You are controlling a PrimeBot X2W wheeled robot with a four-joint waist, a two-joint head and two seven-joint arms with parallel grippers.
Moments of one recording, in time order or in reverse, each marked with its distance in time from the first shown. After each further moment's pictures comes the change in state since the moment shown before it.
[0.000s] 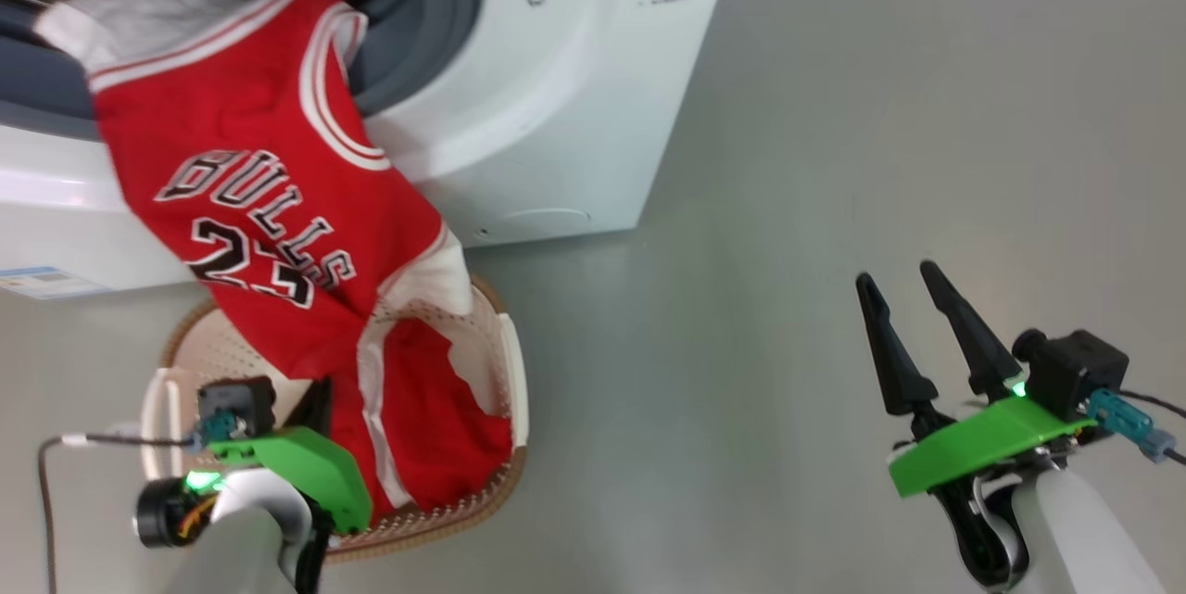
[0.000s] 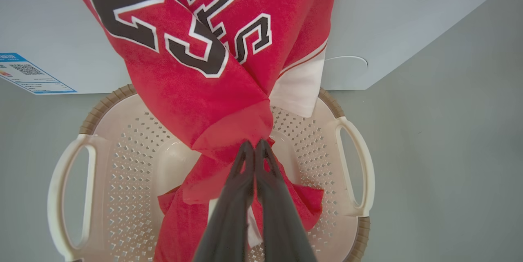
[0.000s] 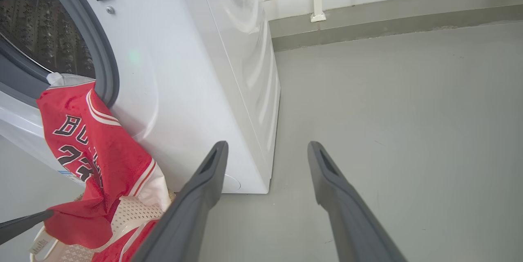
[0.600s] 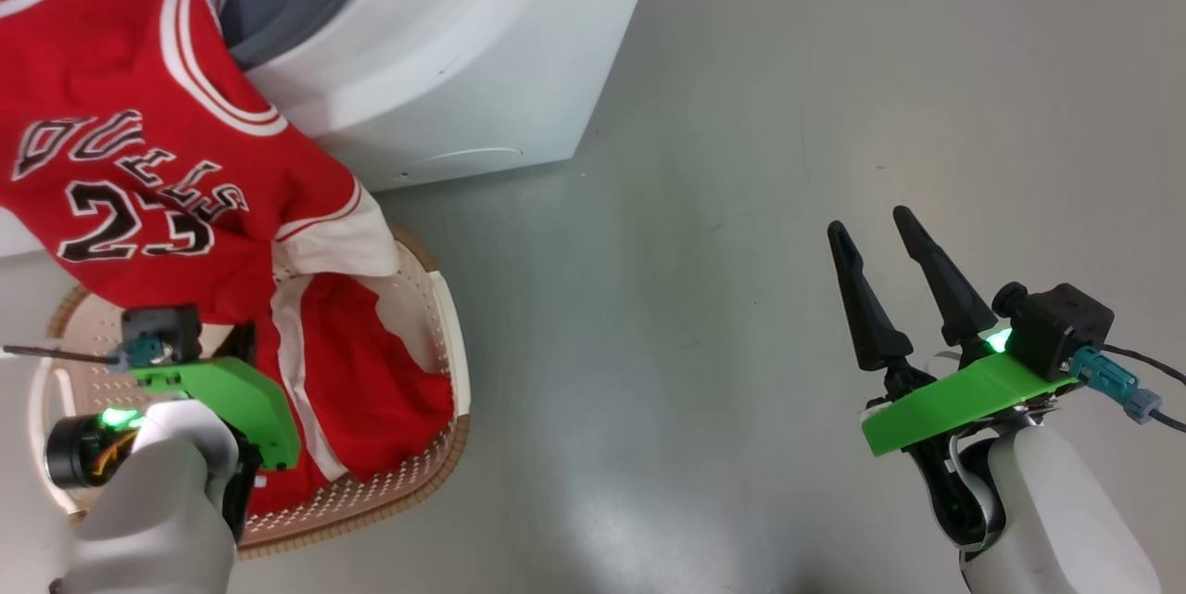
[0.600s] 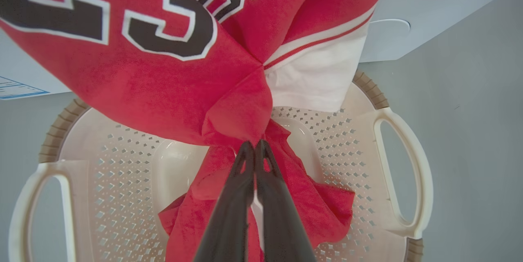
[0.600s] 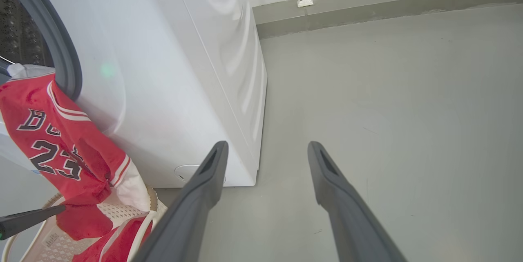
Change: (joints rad) left arm -0.196 0.084 -0.038 0.174 0.004 -0.012 0.043; right arm -0.083 0.032 0.027 -0.020 0.000 0.000 0.000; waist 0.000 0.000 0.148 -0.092
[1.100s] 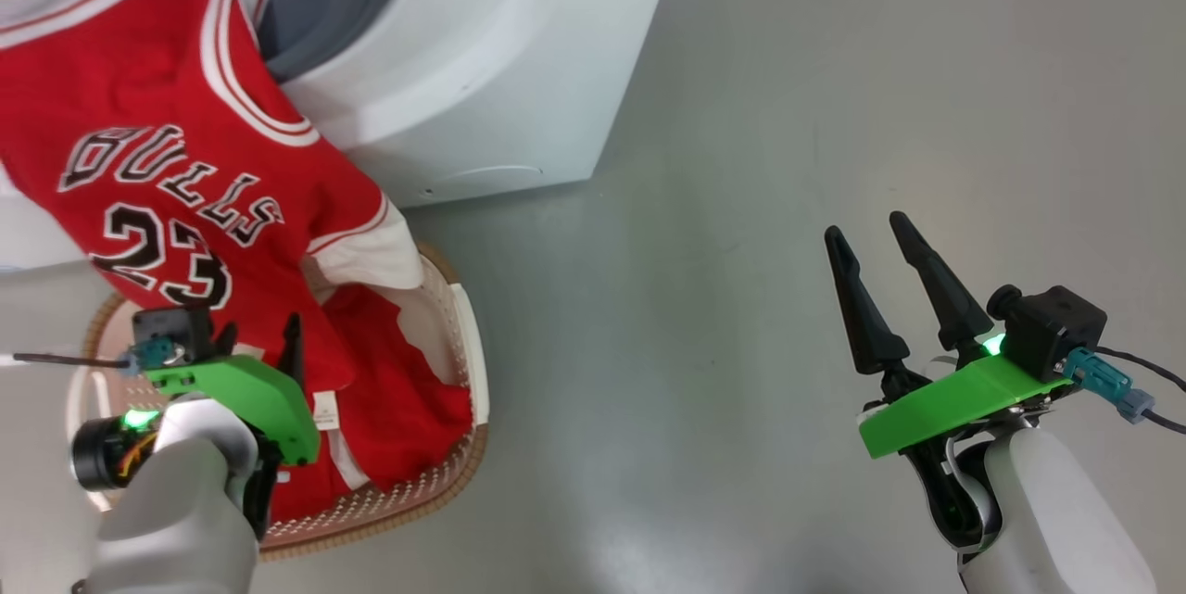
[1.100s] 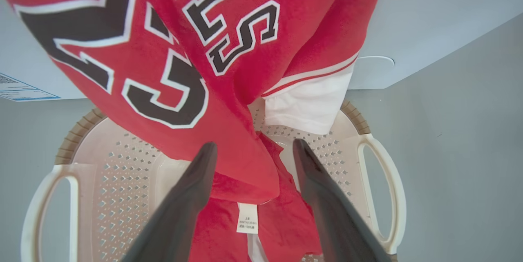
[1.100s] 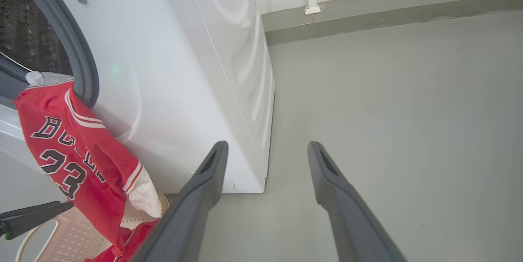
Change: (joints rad) left arm -0.008 -0.024 0.001 0.007 -0.054 0.000 -0.019; right arm -0.006 0.005 0.002 0.018 0.000 0.000 0.000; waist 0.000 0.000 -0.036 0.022
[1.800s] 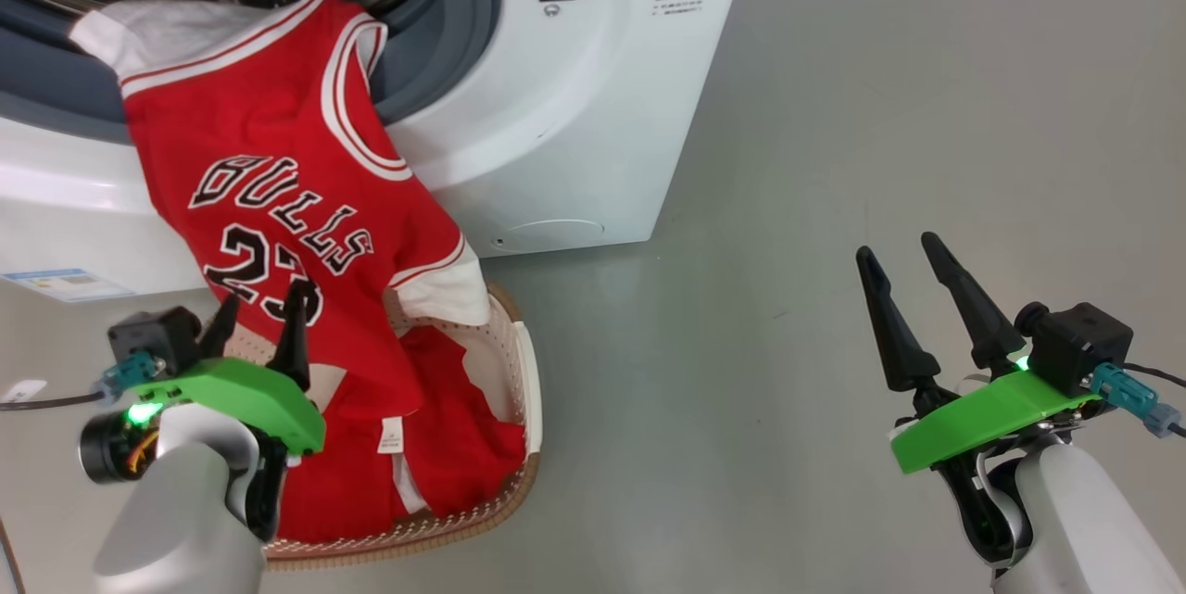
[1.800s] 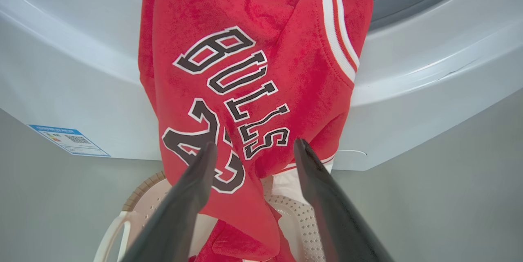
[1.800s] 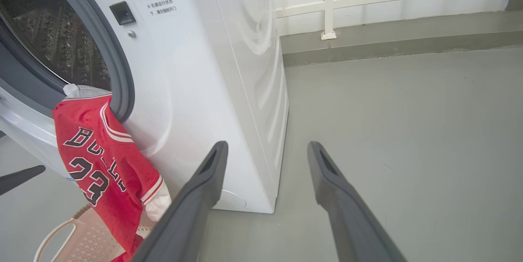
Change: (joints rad) left arm 0.134 -0.001 0.071 -0.275 -0.049 0.000 -0.027; right arm 0.033 -0.049 -0.013 0.012 0.000 0.000 0.000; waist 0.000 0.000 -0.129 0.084
